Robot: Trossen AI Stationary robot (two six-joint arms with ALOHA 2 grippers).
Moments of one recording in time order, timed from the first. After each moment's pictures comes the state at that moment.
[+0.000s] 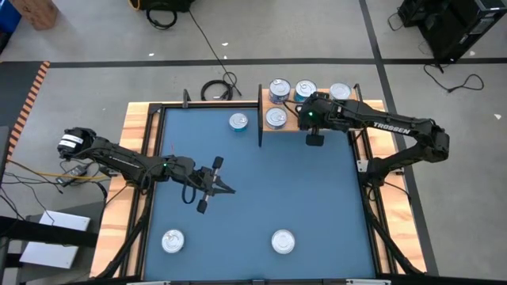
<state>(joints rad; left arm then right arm) -0.18 1.18 0.49 0.50 0.09 0.20 -0.38 1.32 1.19 -0.92 0.41 -0.42</state>
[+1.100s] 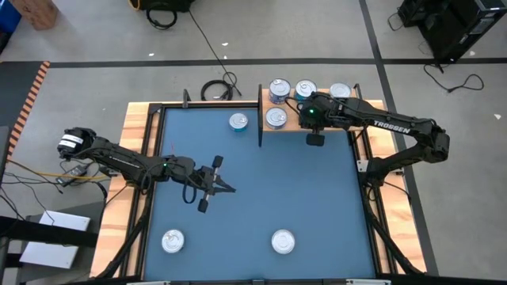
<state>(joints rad) -0.18 1.18 0.49 0.50 0.06 0.20 -0.42 1.32 1.19 -0.94 0.34 -0.38</state>
